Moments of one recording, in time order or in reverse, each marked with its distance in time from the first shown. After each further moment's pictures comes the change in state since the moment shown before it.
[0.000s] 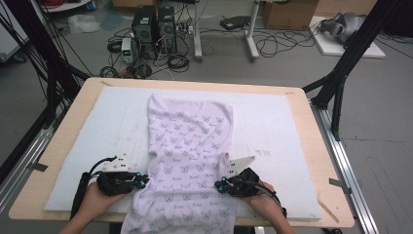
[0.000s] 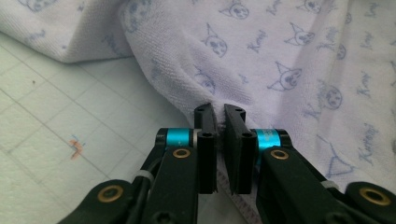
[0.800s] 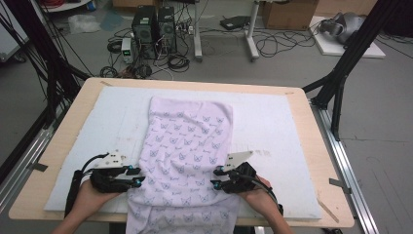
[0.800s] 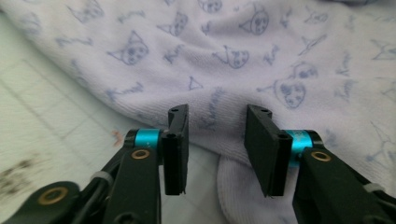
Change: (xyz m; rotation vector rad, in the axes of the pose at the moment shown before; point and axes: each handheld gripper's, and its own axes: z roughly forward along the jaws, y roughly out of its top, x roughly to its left) left arm 0.012 0.000 0.003 0.015 0.007 -0.028; right arm -0.010 0.014 0.006 -0.015 -0.072 0.008
